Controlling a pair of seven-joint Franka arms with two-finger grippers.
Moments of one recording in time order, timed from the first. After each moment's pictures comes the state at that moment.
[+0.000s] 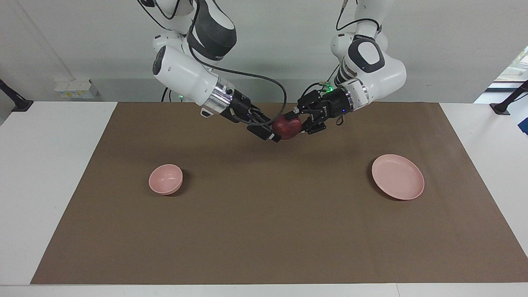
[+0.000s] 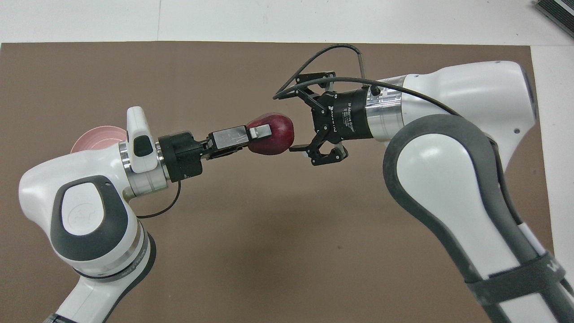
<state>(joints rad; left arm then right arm) -0.07 -0.06 -0.35 -2.07 -1.63 2.31 0.51 0.38 0.19 -0.01 -1.64 0.93 2.10 1.19</state>
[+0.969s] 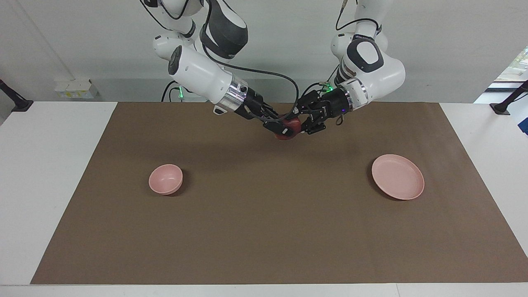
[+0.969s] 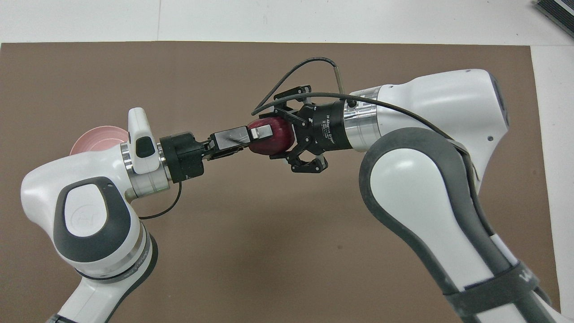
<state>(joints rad) -0.07 -0.07 -0.36 -2.08 -1.63 2.32 0.51 0.42 0.20 -0.01 -1.65 0.93 2.10 1.19</state>
